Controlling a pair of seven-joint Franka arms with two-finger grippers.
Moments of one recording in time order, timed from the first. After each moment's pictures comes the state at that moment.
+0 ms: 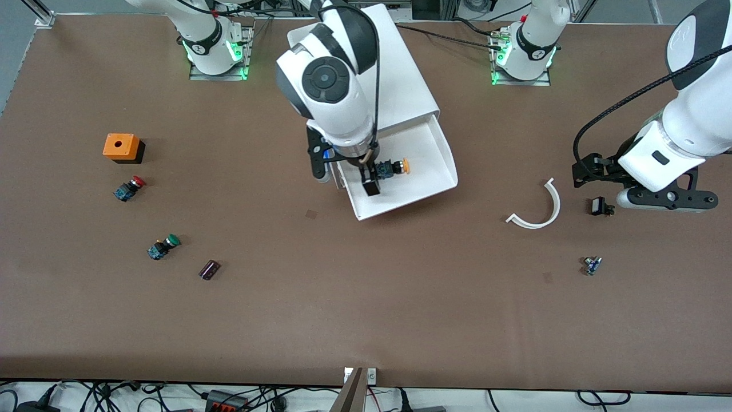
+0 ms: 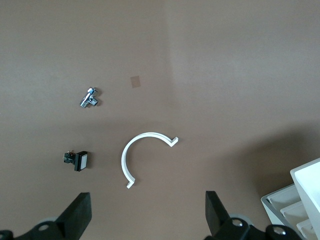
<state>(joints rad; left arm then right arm) 0.03 0.19 -0.17 -1.48 0.04 1.64 -0.09 0.82 0.61 -0.13 -1.20 0.21 1.92 2.04</state>
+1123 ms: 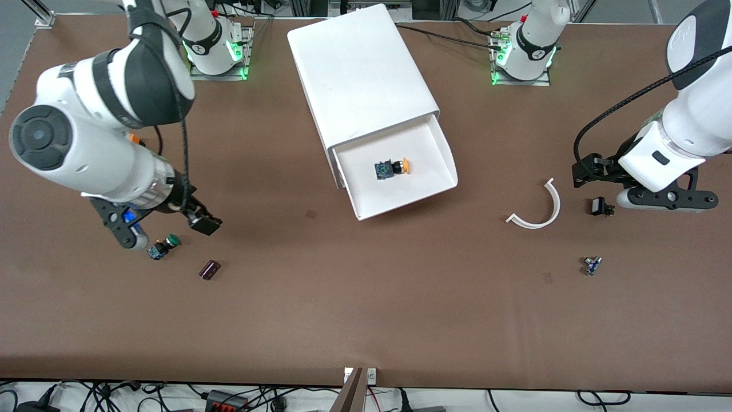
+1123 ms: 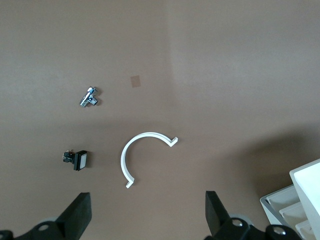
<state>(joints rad) 0.03 0.19 -0.17 -1.48 0.04 1.64 -0.11 0.41 0.48 -0.22 -1.22 0.18 1.62 0.98</state>
